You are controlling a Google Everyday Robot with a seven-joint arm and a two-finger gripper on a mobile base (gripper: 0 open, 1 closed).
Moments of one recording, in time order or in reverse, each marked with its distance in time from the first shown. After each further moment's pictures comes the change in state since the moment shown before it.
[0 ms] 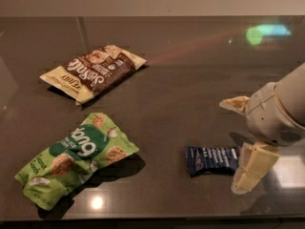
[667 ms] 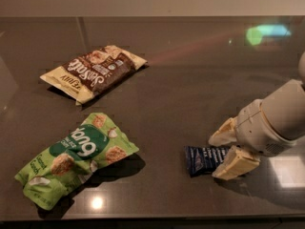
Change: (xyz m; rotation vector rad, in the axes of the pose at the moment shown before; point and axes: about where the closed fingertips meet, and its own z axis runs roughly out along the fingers) arm 0.014 0.003 0.045 -0.052 -0.030 0.009
